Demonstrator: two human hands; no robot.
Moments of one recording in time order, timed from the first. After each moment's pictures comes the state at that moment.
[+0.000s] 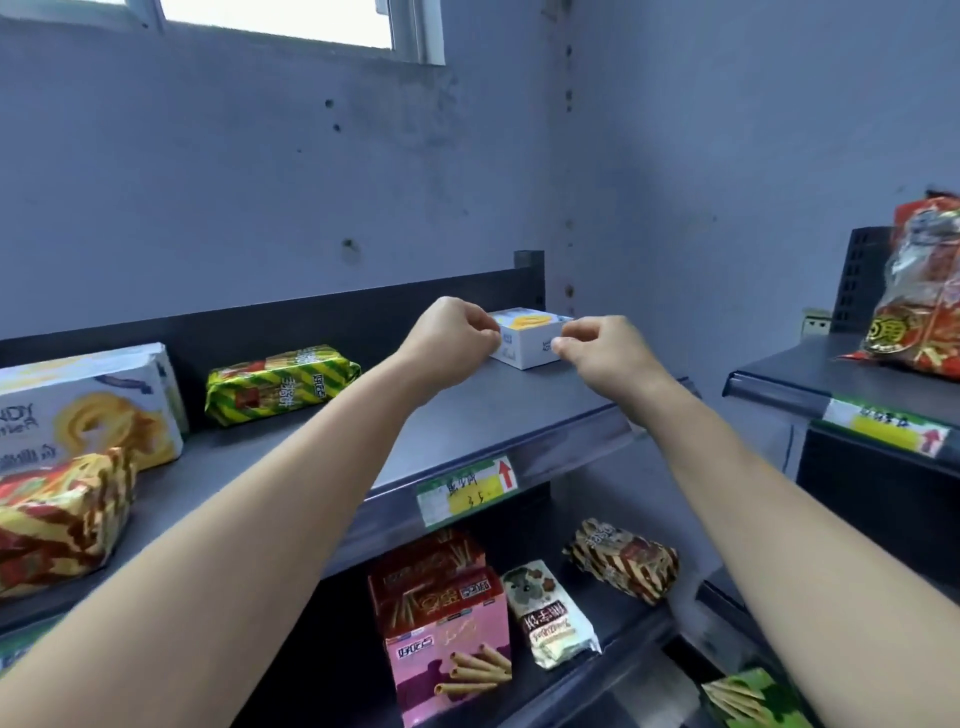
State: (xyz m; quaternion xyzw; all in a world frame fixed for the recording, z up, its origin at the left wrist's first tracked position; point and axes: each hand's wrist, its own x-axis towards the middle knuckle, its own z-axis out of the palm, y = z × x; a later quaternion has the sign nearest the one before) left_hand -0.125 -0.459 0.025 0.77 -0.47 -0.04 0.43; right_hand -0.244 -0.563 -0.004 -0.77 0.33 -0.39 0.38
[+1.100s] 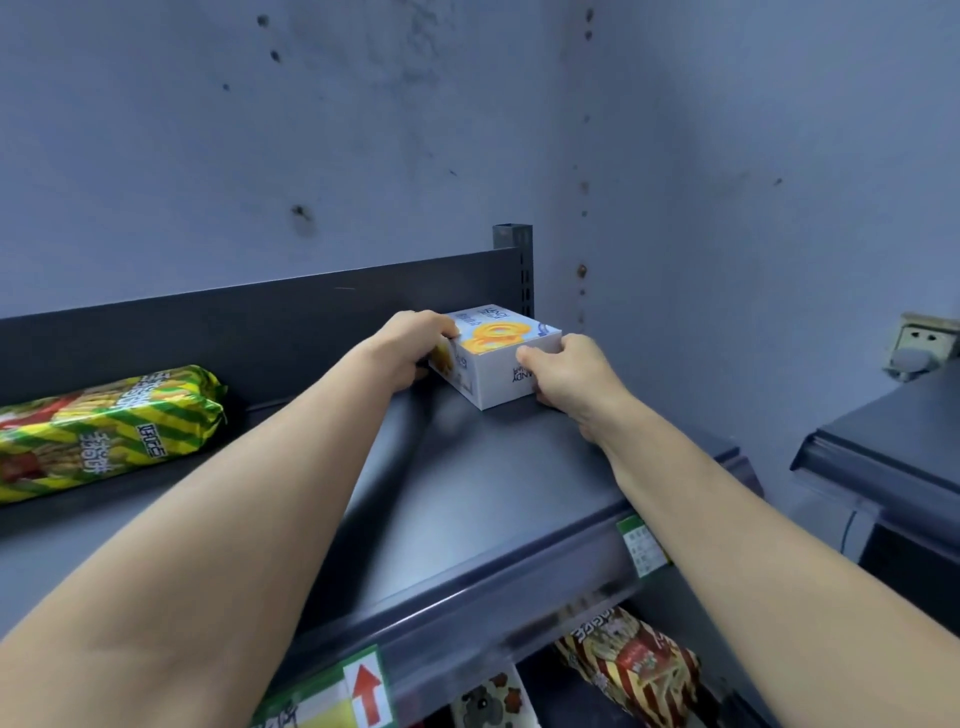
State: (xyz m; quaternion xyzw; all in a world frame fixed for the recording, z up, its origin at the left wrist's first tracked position) left_hand 0.010 -0.671 -0.013 0.76 -0.24 -0.21 0.57; right_hand -0.131 -0.746 -0.046 -0.71 0.31 -0.35 0.53
